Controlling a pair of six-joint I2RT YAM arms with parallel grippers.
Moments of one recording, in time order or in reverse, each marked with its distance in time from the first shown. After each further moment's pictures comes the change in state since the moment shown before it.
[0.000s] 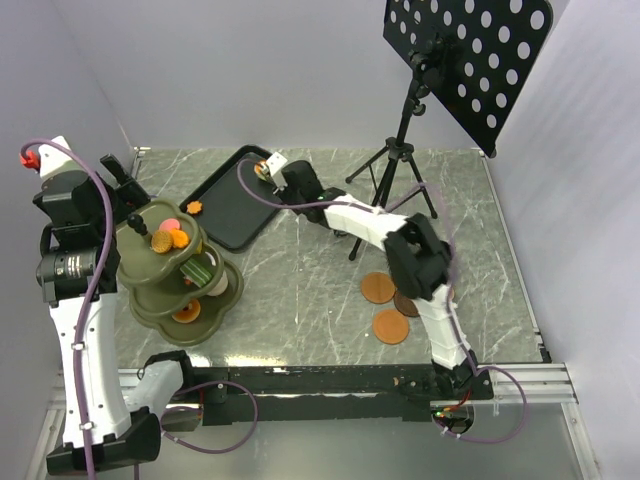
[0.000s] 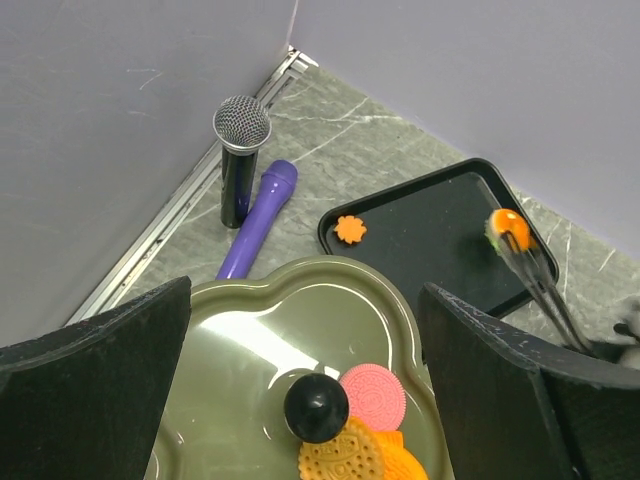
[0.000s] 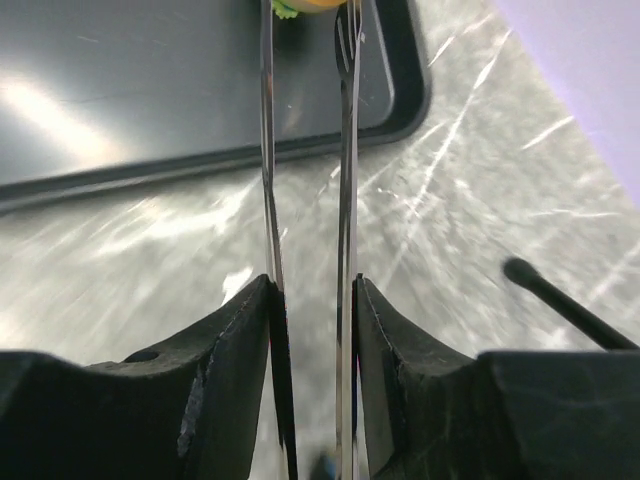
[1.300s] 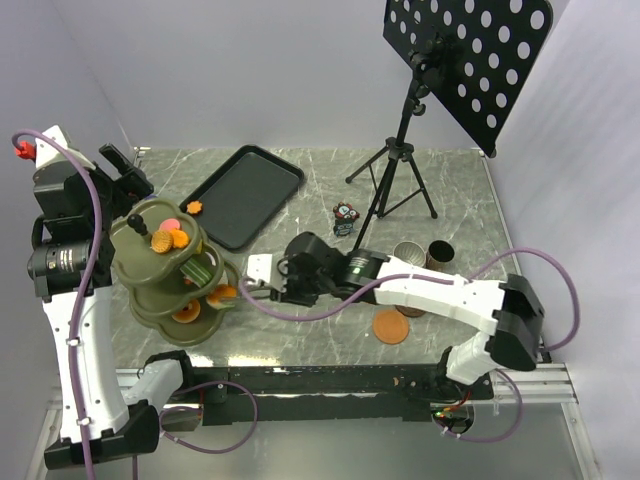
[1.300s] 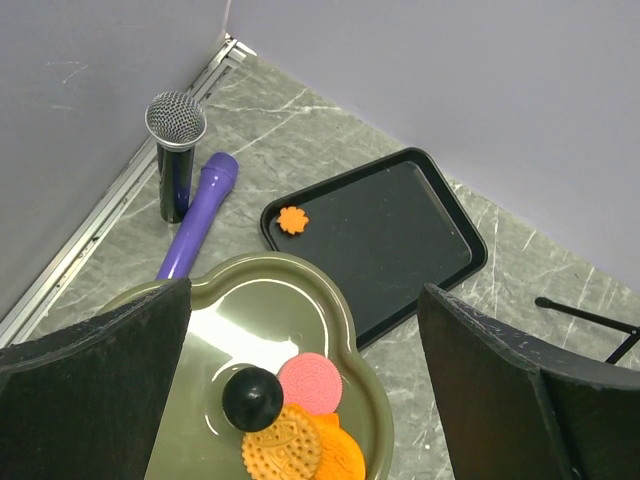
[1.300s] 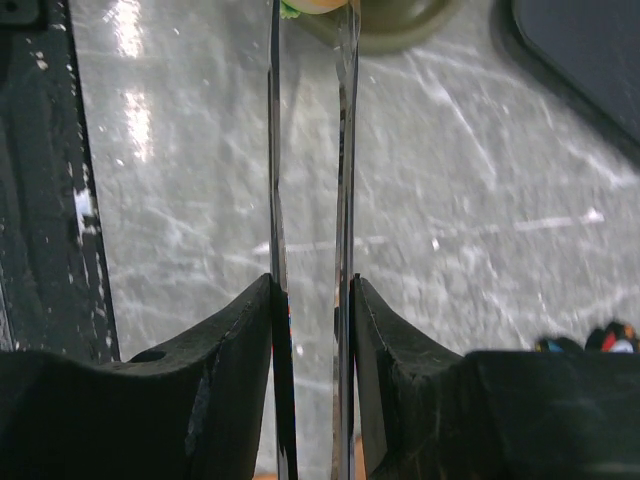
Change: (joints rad) left arm 0.002 0.045 0.103 -0.048 0.117 -0.077; right arm 0.408 -0.740 -0.543 -0.361 -0.351 -0.116
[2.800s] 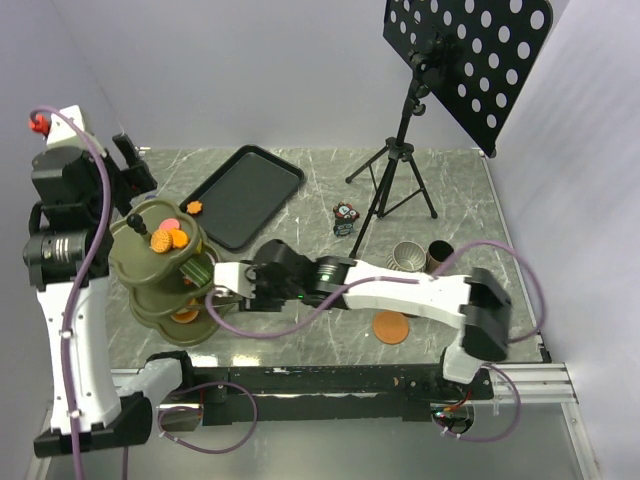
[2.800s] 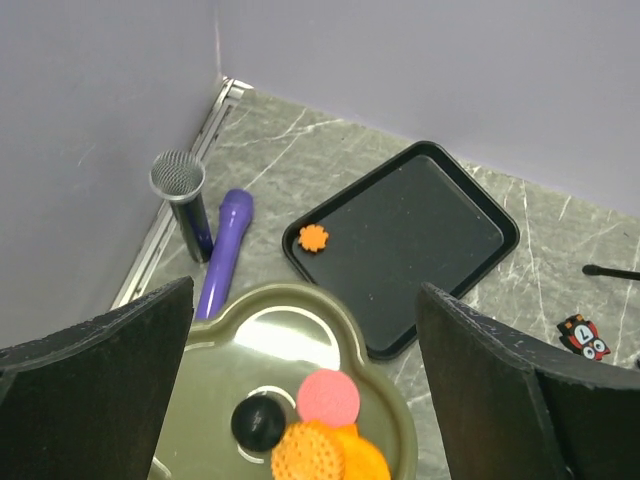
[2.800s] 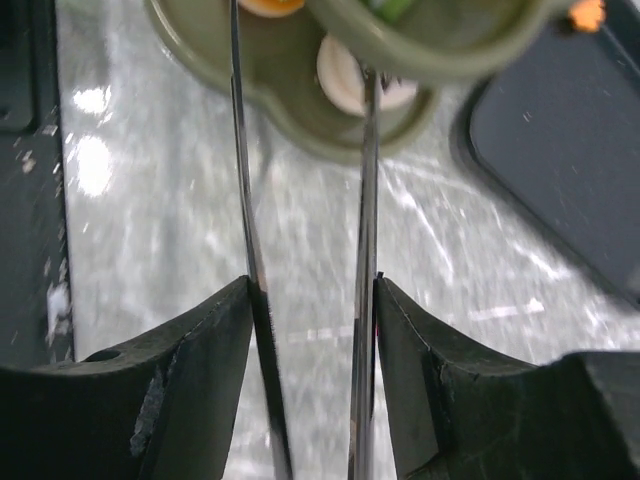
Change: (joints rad) left arm -0.068 0.053 0.104 -0.020 -0.009 0.195; right arm 0.098 0.200 0.152 0.139 0.074 -0.051
